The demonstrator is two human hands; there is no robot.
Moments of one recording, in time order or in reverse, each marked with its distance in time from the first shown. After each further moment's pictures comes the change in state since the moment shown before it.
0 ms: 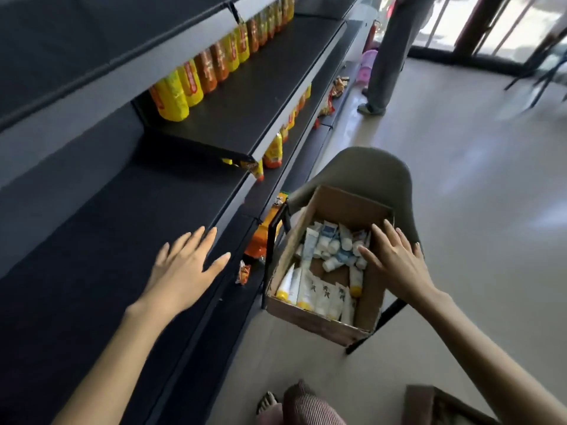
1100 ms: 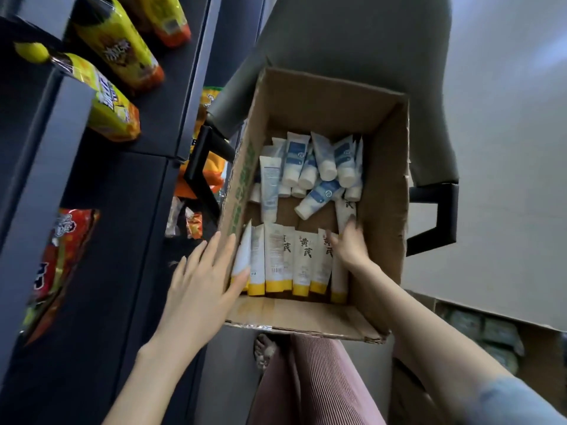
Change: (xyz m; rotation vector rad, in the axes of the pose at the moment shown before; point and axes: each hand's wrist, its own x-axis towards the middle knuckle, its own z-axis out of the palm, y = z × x) left_hand 0.155 0.089 0.212 -0.061 -0.352 0.154; right_hand 0.151 0.080 0.291 0.577 -0.280 0.600
